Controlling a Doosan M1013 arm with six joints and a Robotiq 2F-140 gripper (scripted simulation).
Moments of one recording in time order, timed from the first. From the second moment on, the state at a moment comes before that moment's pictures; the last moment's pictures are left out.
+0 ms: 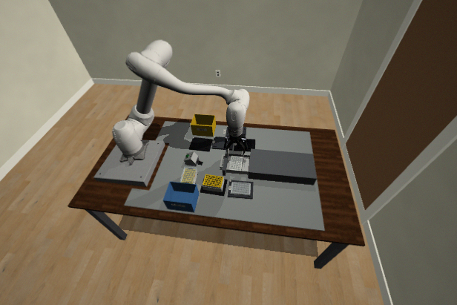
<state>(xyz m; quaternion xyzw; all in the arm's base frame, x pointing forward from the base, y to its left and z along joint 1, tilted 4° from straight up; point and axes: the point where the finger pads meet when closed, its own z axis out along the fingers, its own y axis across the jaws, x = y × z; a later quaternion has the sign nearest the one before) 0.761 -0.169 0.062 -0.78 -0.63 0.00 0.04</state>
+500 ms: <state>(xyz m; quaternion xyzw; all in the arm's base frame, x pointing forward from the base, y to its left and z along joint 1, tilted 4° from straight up) 0.762 -0.170 0.079 -0.78 -0.63 0.00 0.04</state>
